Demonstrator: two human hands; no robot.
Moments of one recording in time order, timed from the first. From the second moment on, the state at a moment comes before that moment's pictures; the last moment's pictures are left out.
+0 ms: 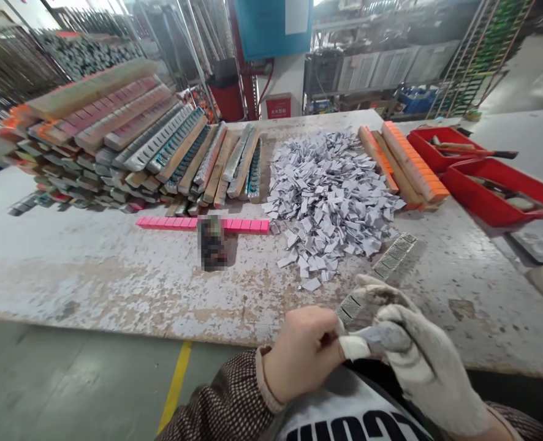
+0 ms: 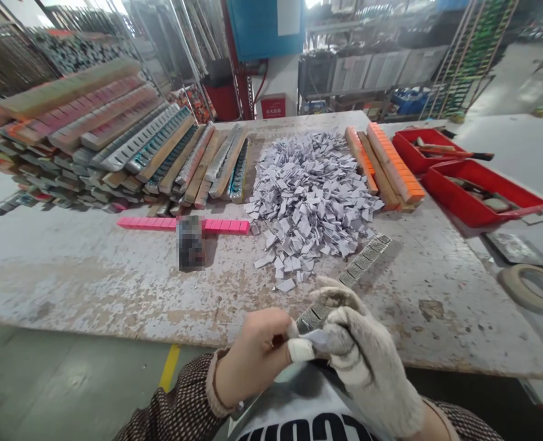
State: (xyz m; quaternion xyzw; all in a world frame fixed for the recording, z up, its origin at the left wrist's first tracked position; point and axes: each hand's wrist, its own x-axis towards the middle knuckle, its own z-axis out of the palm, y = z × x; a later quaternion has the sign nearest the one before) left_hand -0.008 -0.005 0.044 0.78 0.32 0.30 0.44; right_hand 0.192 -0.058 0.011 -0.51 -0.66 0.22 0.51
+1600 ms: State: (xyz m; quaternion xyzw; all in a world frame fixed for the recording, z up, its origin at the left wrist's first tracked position) left_hand 0.014 0.077 0.008 0.87 0.44 0.12 0.18; right_hand 0.204 -0.019 -0.026 -0.44 -0.83 0.08 0.35
